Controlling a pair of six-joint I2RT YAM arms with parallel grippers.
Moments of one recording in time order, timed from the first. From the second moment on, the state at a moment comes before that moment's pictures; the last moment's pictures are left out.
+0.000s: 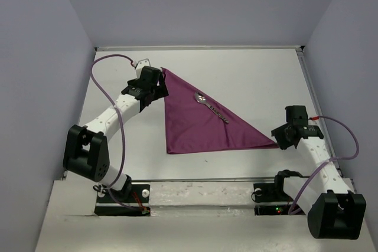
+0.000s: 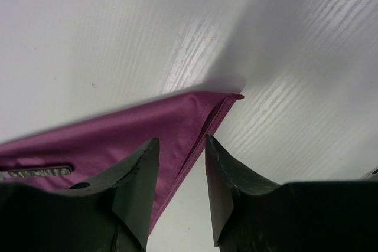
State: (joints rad) left arm -0.40 1.47 1.09 -0.39 -0.38 -0.55; right arm -0.05 0.92 0.62 -0.81 0.20 1.10
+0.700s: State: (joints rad) left arm -0.38 1.50 1.09 -0.39 -0.36 -0.53; right arm -0.05 0.95 0.47 -0.74 0.24 1.10
